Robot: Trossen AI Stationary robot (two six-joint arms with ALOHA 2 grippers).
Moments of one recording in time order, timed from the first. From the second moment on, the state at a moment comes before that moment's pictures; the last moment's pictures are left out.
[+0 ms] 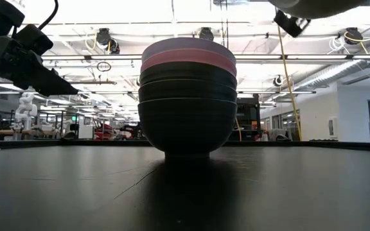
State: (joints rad) left arm 0.08 0.13 0.11 -0.31 -0.05 -0.05; right arm 0.35 1.10 0.81 -0.30 0.05 0.39
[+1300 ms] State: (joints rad) left arm 0.08 0.13 0.11 -0.31 -0.05 -0.05; right arm 0.33 0.59 0.33 -0.06 0.05 0.27
